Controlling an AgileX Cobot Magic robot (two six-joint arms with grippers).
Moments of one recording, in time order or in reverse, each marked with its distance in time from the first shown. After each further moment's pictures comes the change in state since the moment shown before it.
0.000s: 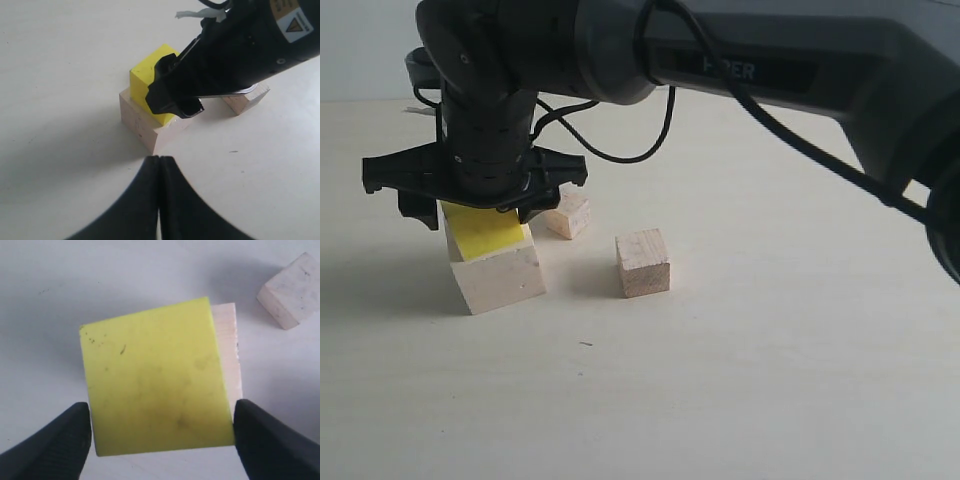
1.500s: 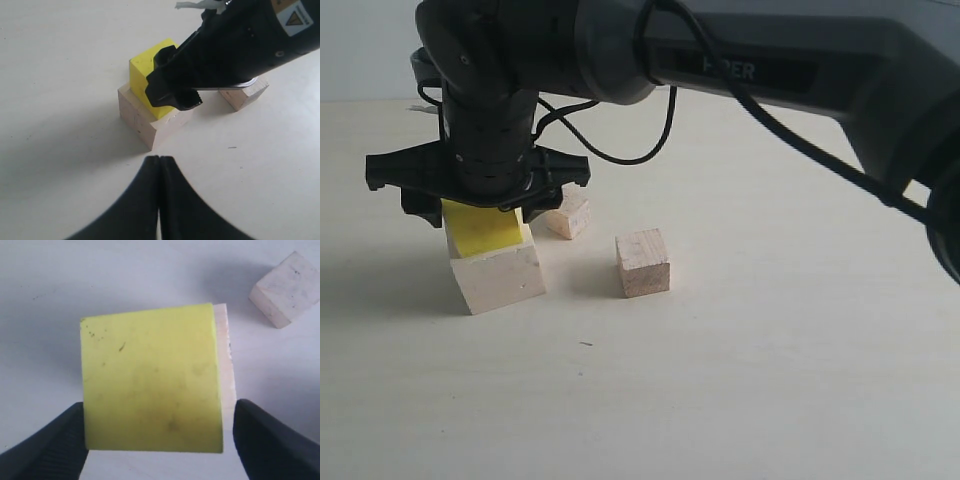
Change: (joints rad) left arm 0.000 0.000 0.000 0.000 0.013 0.000; right arm 0.000 0.000 0.000 -0.018 0.005 0.041
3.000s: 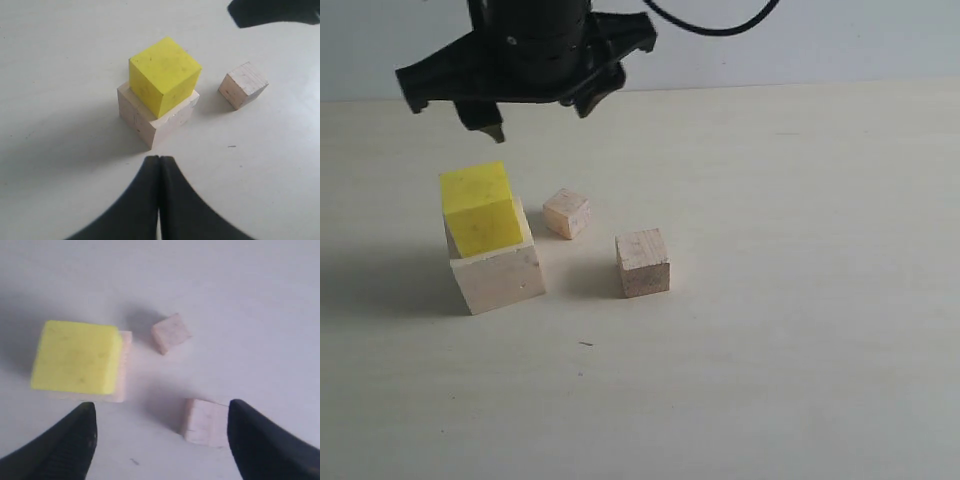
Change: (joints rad) left arm 0.000 0.000 0.000 0.000 0.004 0.000; right arm 0.000 -0.221 0.000 -0.238 0.242 -0.190
